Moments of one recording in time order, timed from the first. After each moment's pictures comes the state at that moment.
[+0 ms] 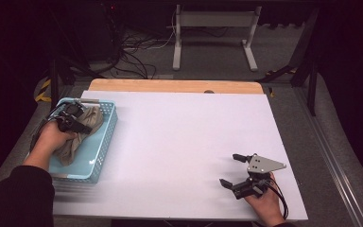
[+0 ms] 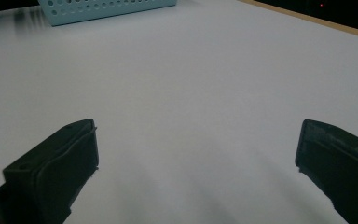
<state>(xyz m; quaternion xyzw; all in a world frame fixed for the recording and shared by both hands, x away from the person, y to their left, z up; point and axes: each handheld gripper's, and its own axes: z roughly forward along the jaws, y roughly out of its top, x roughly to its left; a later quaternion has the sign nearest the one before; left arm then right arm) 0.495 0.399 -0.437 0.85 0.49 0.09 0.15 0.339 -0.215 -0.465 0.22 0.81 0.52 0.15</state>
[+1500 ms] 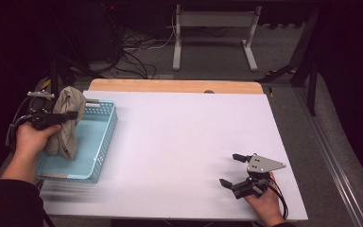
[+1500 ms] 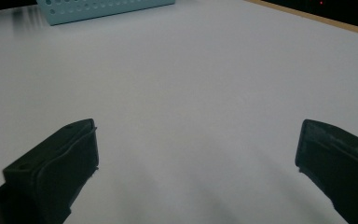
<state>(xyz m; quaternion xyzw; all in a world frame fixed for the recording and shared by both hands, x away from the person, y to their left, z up) 0.448 0.443 -0.380 0.76 0.51 0.16 0.37 0.340 -0.215 -0.466 0.22 0.81 0.52 0.15</state>
